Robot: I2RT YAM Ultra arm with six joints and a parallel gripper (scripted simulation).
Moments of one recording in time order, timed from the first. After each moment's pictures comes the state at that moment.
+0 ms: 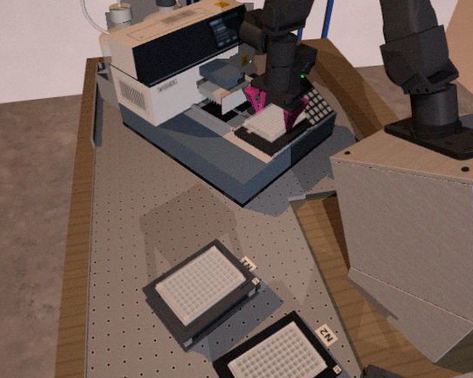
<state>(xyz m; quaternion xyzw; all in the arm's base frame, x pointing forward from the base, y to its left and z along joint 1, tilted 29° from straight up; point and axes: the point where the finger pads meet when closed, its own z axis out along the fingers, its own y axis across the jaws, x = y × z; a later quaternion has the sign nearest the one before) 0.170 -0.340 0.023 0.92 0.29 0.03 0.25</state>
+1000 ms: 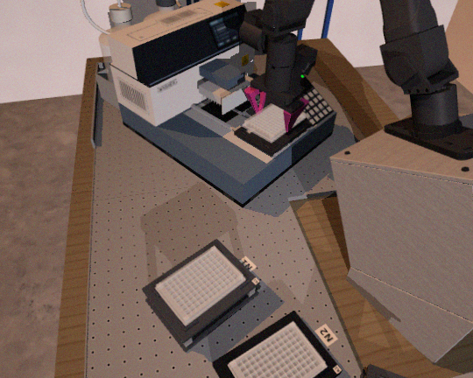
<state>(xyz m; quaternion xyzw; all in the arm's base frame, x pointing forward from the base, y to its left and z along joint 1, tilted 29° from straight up) 0.171 -0.338 0.022 0.92 0.30 0.03 0.25</state>
